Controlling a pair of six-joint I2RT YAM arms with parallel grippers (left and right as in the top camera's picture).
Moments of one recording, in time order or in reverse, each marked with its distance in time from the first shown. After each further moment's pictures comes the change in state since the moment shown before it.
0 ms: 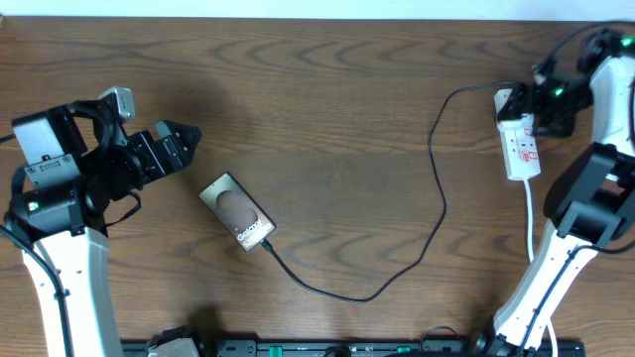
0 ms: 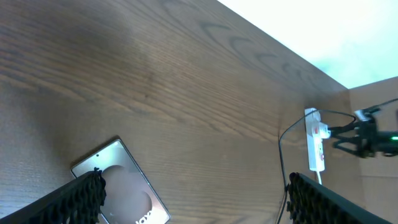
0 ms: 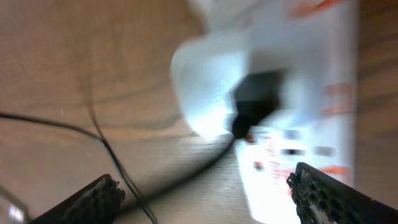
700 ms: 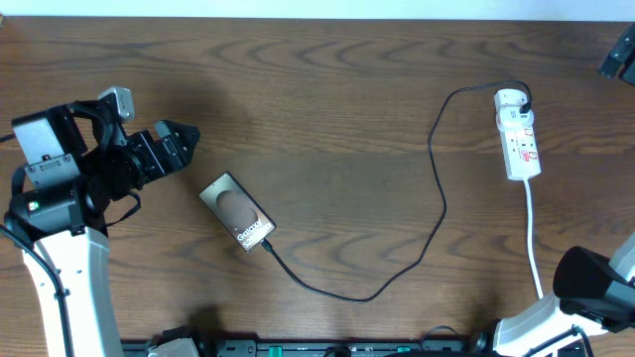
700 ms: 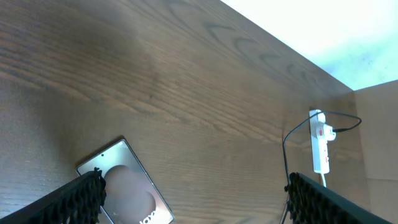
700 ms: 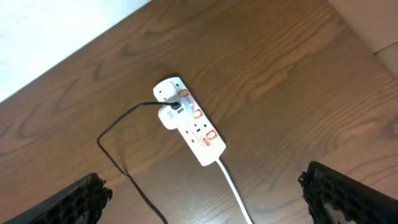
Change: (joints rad) left arm 0.000 0.000 0.000 0.000 -0.018 0.000; right arm -0.020 -0.550 0.175 -0.093 0.325 0.334
